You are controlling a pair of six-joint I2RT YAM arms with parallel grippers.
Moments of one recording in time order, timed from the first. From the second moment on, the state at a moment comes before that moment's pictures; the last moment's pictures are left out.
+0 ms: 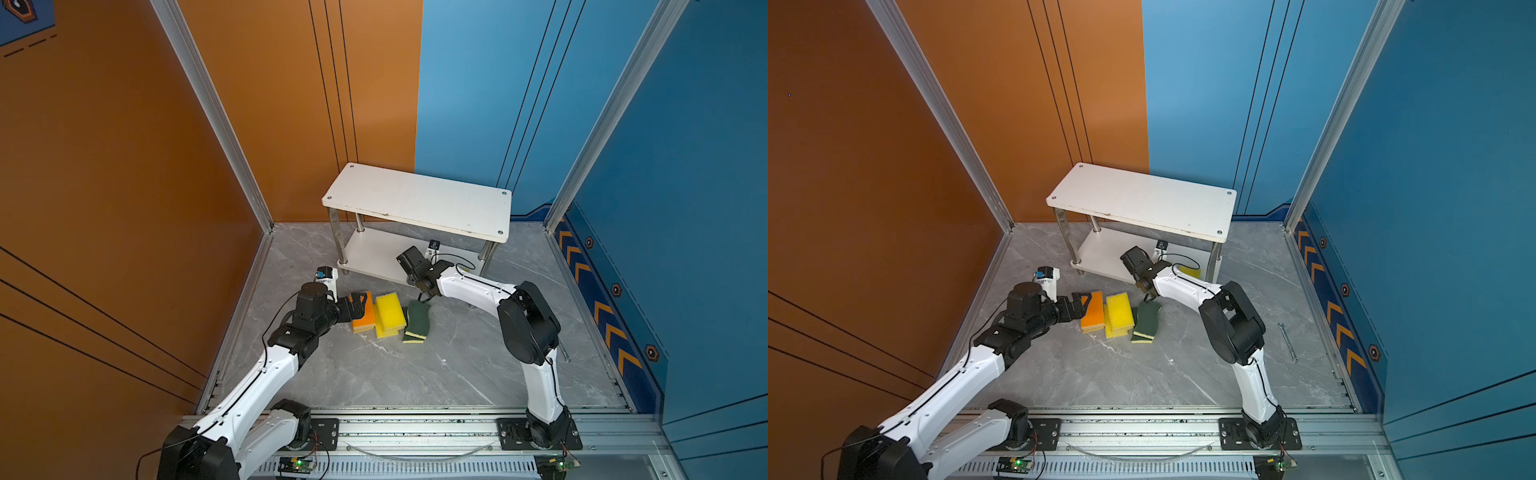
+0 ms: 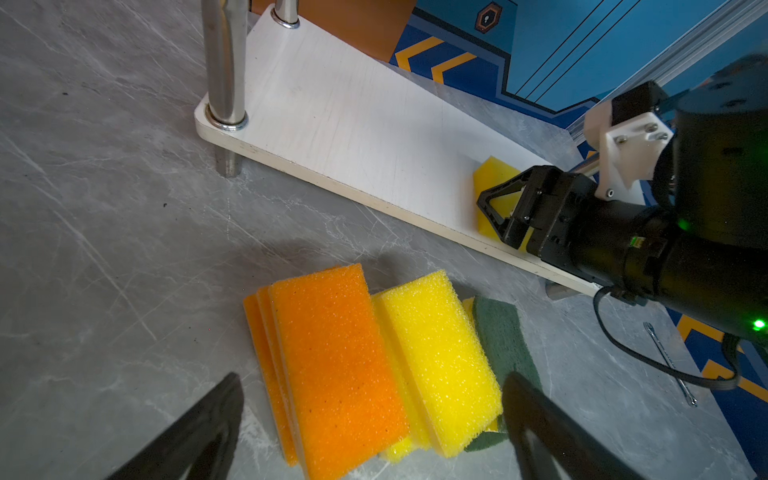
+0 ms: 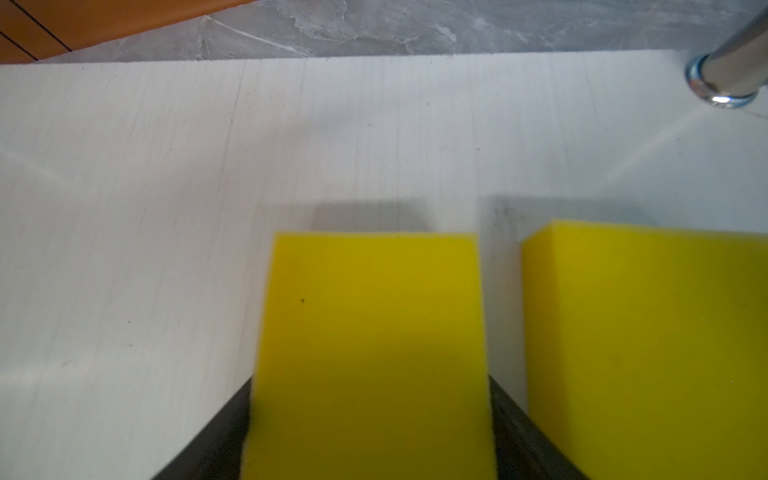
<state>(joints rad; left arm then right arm) -0.29 0.98 0.60 -0.16 0.14 -0.44 0.71 2.08 1.60 -0.56 0.57 0.85</state>
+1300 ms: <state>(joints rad) -0.28 0.98 0.60 -0.15 0.14 -0.45 0.73 1.99 1.58 -0.56 0.62 0.82</state>
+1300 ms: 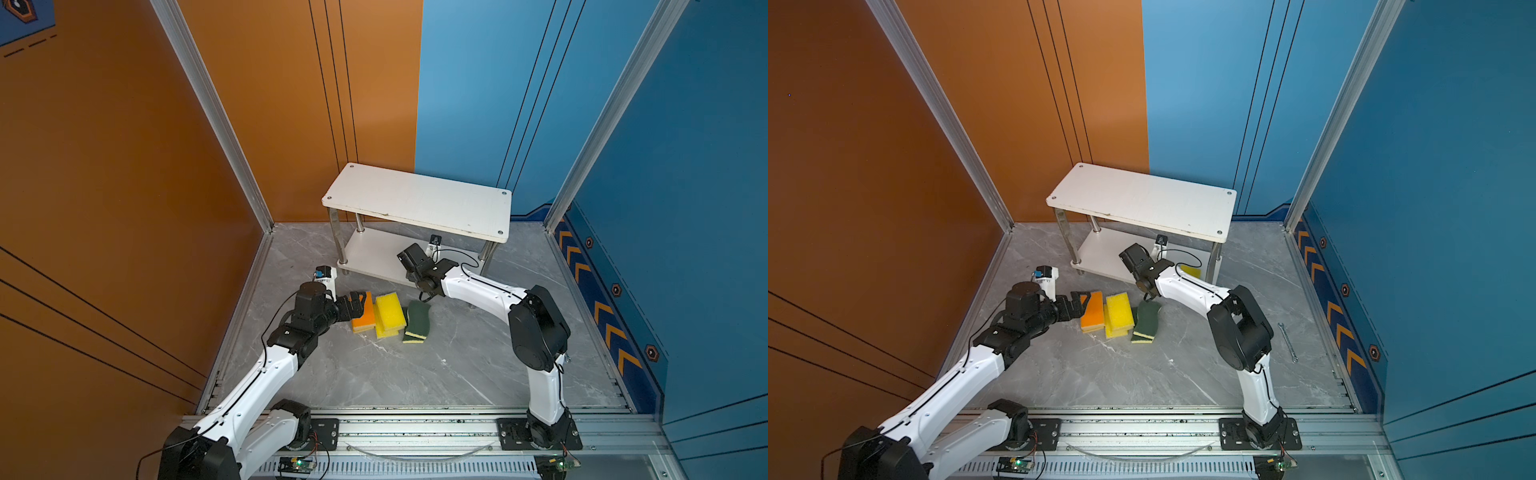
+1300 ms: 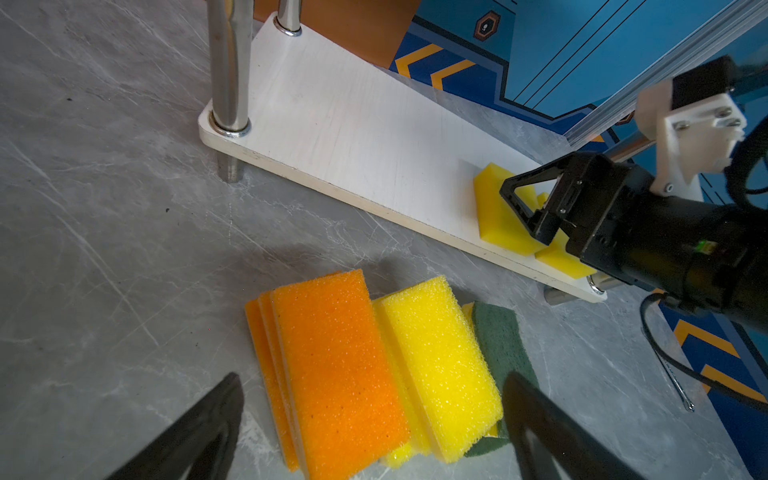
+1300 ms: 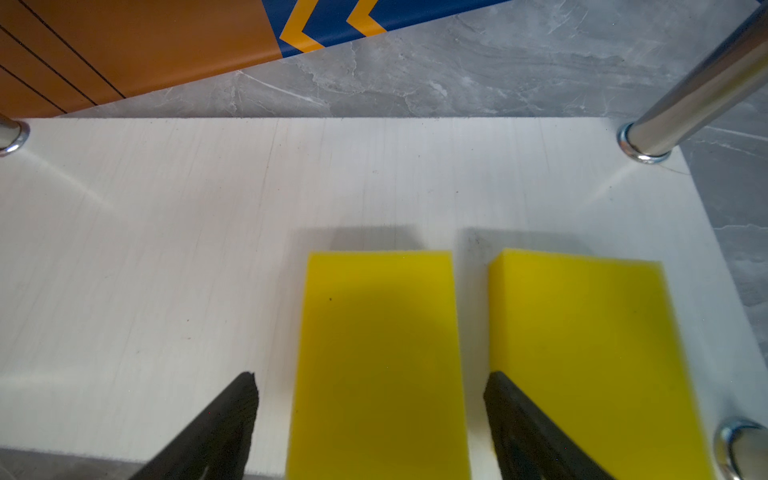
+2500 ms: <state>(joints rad) -0.46 0.95 0.60 -0.14 0.13 -0.46 0.75 1.45 1.14 -0.52 0.16 0.34</state>
